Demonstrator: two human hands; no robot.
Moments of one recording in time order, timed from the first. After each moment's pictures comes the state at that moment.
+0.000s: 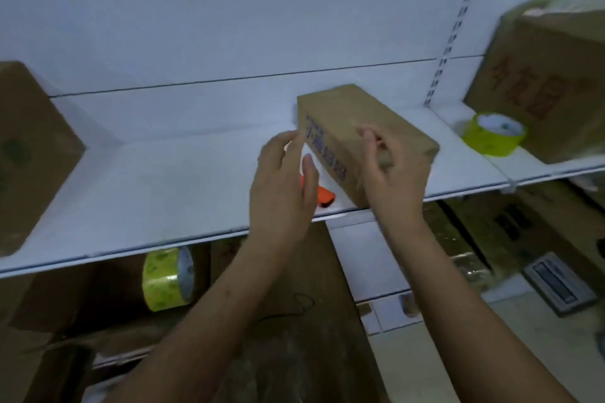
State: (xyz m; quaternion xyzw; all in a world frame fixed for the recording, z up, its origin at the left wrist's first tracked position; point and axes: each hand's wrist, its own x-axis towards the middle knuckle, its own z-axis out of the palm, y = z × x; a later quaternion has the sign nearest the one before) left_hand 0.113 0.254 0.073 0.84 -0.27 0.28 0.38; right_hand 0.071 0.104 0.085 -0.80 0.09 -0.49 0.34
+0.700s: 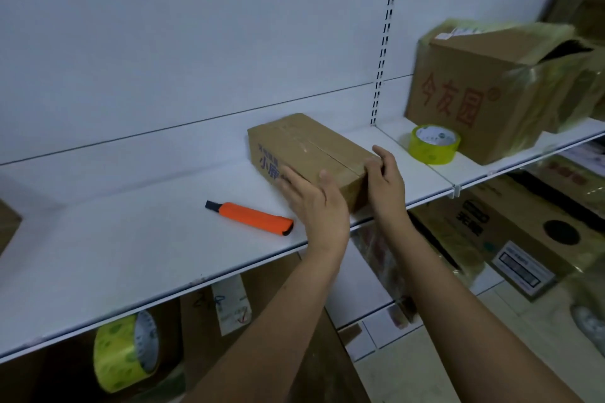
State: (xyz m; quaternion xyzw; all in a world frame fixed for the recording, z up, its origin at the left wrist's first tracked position) left_hand 0.097 0.117 0.066 0.75 -0.10 -0.03 0.65; right_hand 0.080 0.014 0.056 -0.70 0.29 -0.35 0.56
